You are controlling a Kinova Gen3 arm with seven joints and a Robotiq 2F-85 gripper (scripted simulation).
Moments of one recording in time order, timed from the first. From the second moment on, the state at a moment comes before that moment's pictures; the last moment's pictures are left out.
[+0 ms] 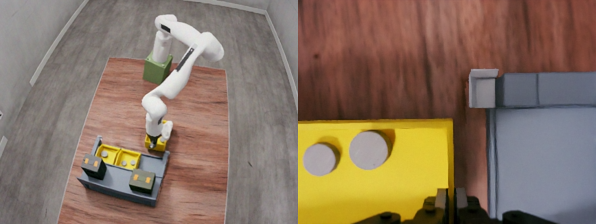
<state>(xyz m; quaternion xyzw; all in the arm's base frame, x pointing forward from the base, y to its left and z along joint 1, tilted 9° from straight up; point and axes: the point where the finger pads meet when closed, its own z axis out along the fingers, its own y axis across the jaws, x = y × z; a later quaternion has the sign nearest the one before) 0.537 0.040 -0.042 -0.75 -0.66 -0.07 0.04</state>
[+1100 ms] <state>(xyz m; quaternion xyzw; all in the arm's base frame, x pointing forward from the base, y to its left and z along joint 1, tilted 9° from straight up) 0.537 0.040 -0.044 -0.75 -0.66 -0.07 0.04</state>
